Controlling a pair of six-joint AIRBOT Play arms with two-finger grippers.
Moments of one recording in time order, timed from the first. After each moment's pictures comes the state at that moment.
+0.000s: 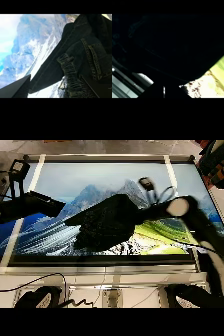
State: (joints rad) left arm -0.03 -0.86 1.13 1.14 -1.00 -1.06; right arm 0.47 -1.21 1.21 -1.20 1.08 1.39
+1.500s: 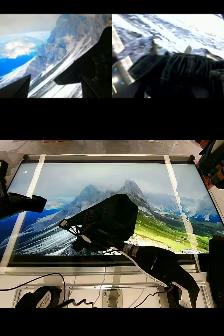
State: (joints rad) left arm 0.11 -0.86 1.13 1.30 -0.97 -1.21; right arm 0.98 -2.02 1.79 -1.50 0.87 1.47
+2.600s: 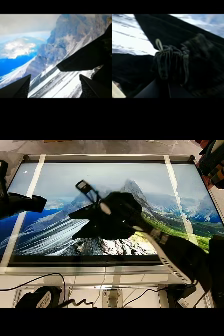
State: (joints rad) left arm 0.11 -0.86 1.13 1.30 -0.97 -1.21; right arm 0.73 -1.76 1.86 -1.63 1.05 1.54
